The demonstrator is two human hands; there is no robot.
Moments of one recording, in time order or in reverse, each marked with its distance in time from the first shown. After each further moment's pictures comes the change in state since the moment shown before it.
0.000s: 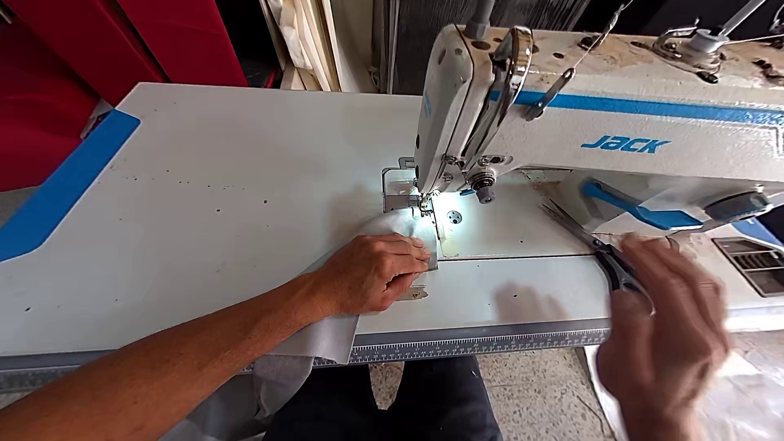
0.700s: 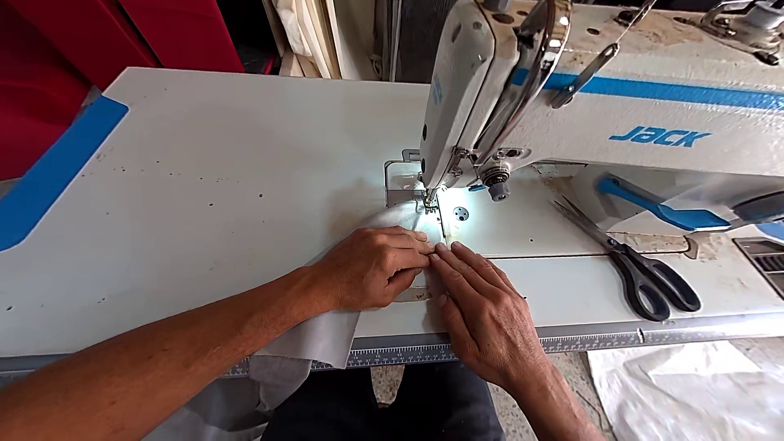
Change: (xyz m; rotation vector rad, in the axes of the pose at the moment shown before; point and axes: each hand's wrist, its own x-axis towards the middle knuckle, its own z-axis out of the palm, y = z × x) left_hand 0.003 -0.005 -0.003 -0.007 -0.001 -0.003; right_hand -0.004 -0.078 0.097 0.201 -0.398 -0.190
